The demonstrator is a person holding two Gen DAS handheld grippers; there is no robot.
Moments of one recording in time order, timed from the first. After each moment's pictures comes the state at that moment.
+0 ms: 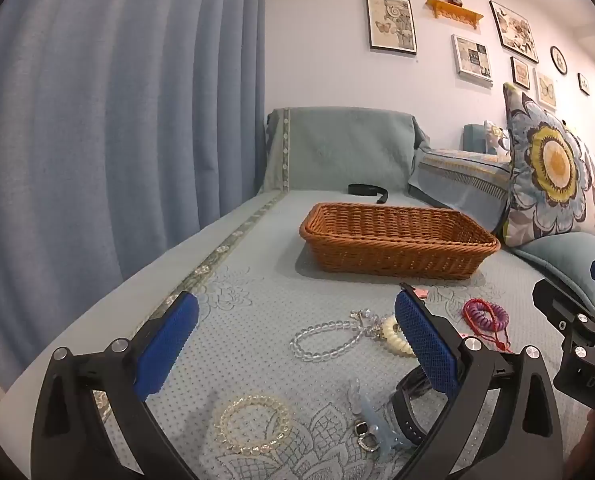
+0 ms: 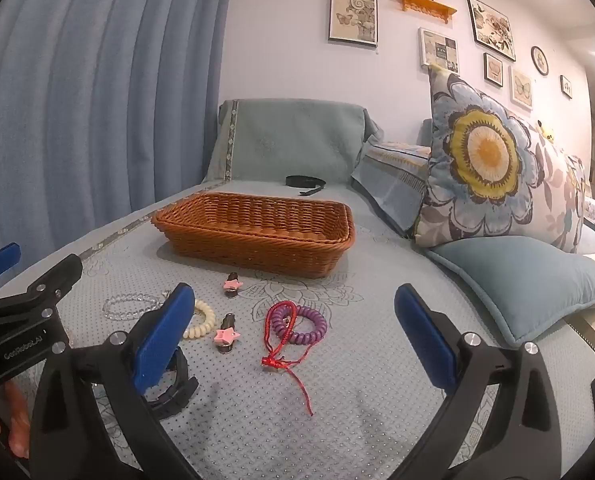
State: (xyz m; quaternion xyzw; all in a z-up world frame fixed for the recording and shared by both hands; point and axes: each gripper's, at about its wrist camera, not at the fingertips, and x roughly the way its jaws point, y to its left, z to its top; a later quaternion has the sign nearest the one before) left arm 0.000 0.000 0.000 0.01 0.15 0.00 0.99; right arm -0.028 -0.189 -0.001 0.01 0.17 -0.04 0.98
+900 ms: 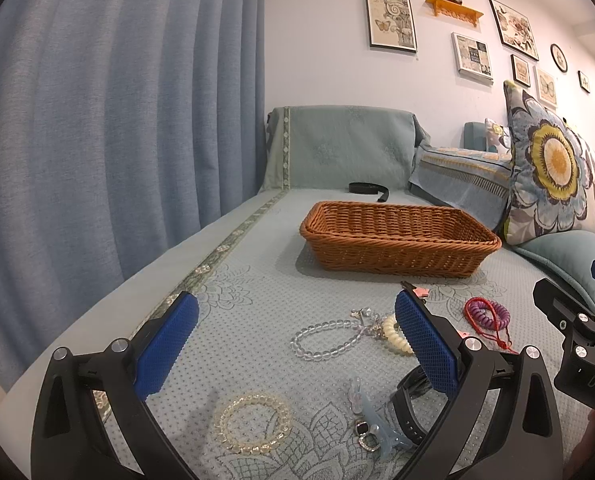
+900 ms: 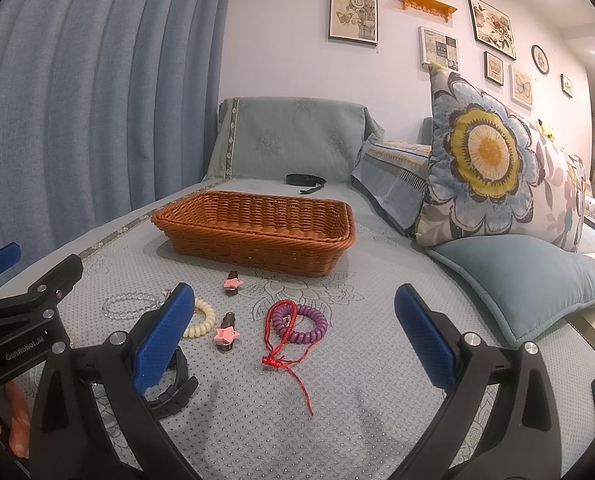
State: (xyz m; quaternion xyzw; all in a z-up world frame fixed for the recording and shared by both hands) left arm 0.001 -0.001 -0.001 0.01 0.15 0.00 0.99; right arm -0.028 -0.188 -0.001 0.01 0.17 -0.04 0.98
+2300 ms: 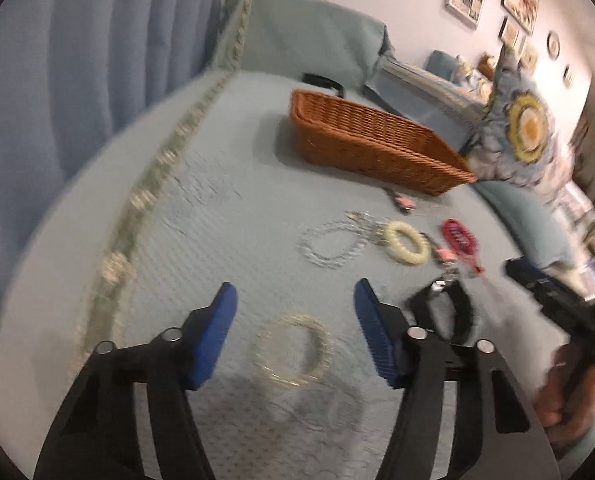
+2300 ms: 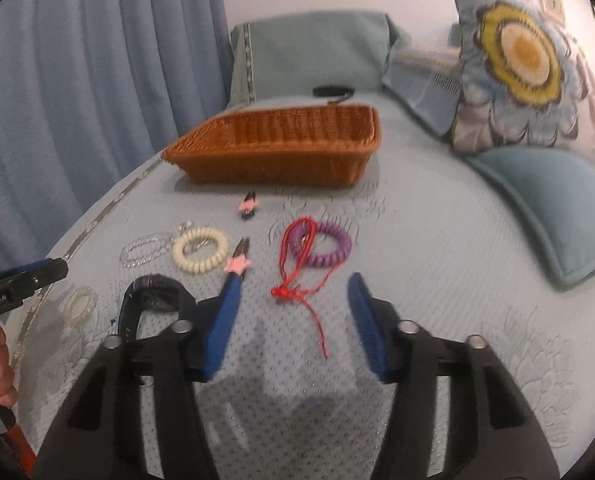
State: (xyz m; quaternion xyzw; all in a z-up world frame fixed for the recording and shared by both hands) left arm 0.048 0.084 -0.023 -0.07 0.38 -0.16 0.91; right arm 0.000 -0.220 -0.025 0.09 0.34 0.04 0.93
